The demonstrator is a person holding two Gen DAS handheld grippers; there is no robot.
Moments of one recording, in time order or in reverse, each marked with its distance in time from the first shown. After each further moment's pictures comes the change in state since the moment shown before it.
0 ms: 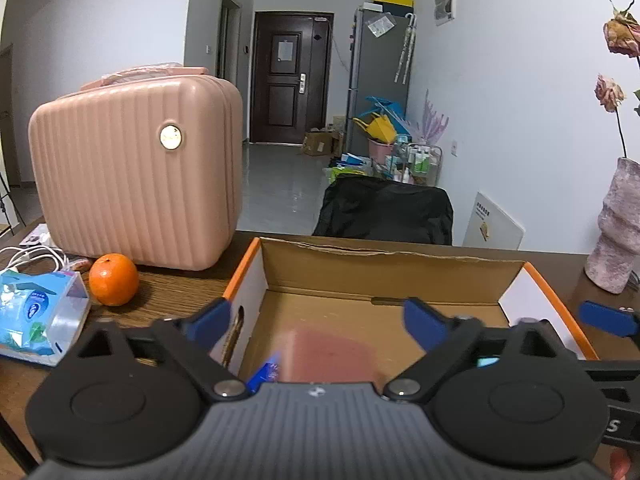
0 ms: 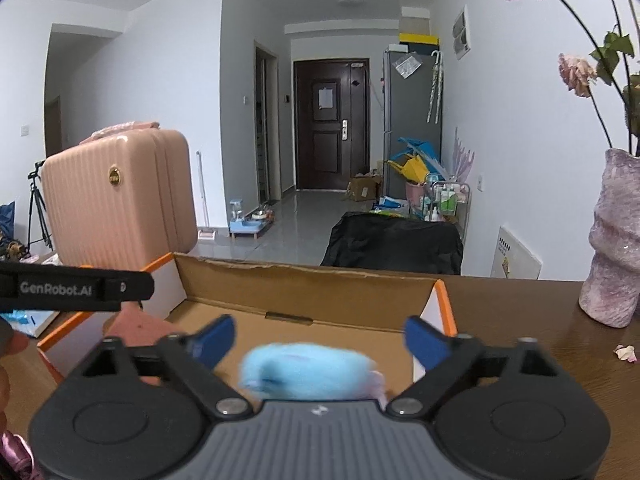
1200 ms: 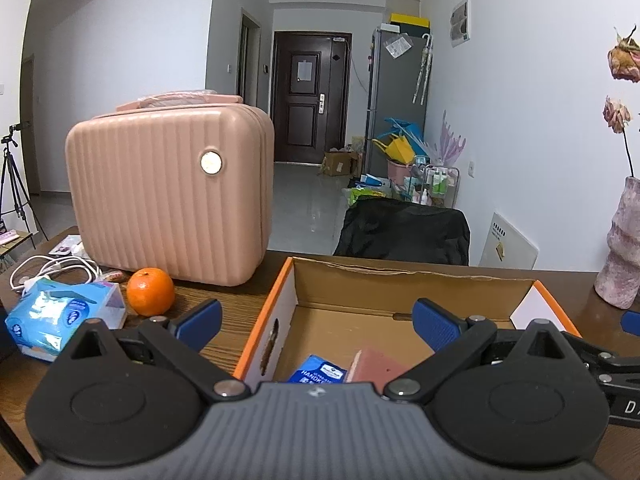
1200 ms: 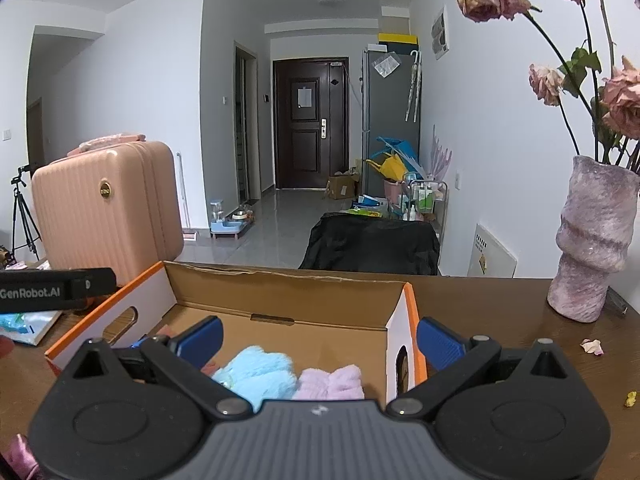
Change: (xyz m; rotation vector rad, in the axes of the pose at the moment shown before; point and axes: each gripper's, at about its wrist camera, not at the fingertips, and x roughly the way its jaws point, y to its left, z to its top) left arm -0.032 0.012 0.002 -0.015 -0.065 0.052; right arm -0.035 -0.004 0.011 0.018 0.009 -0.060
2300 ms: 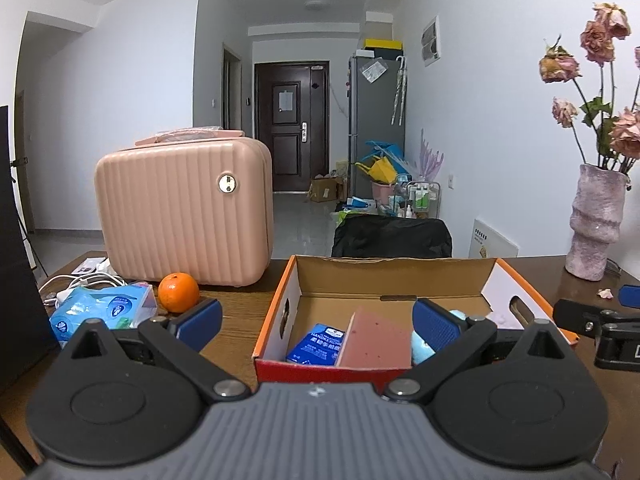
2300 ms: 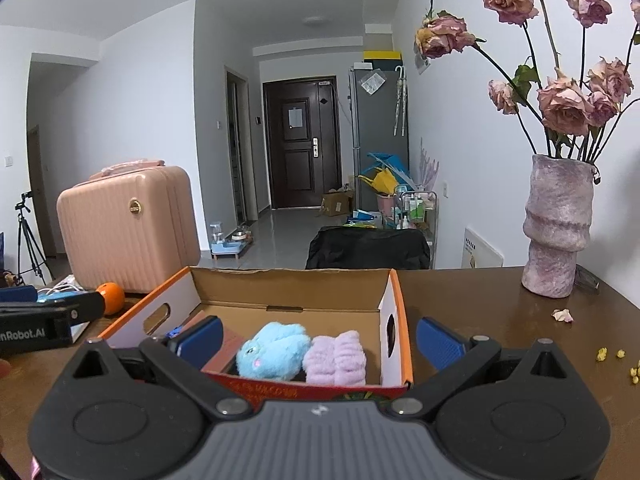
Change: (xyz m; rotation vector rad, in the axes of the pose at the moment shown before) left arm -0.092 0.009 -0.039 0.079 -0.092 -0.035; right arm -0.087 0.007 -0.030 0.057 -0.061 -0.007
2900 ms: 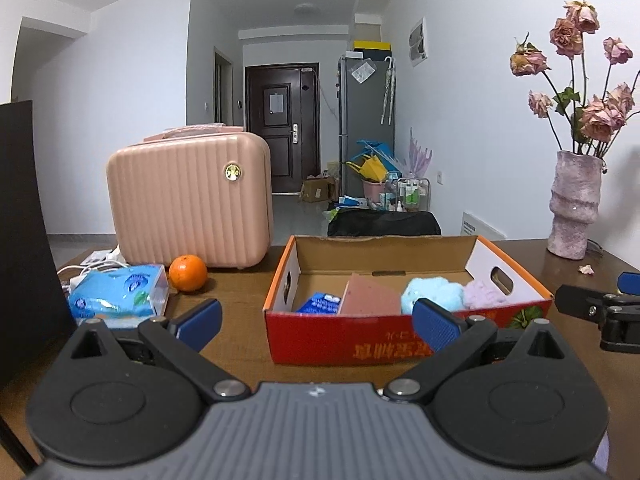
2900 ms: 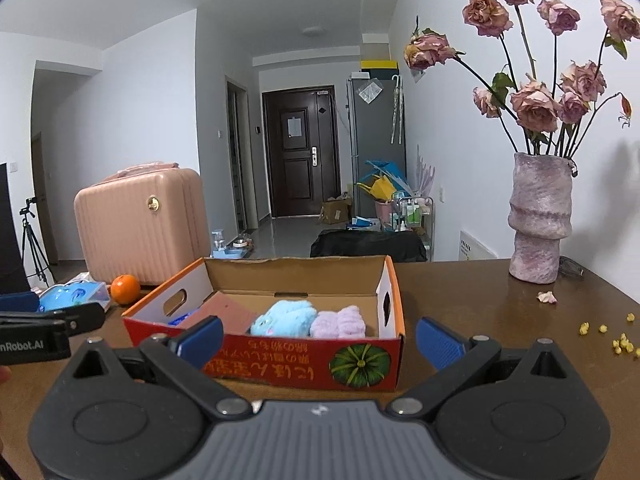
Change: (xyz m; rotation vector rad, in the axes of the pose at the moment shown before) left arm -0.049 0.008 -0.032 0.021 -0.002 -0.027; right arm -0.055 0.005 -0.034 0.007 -0.031 -0.003
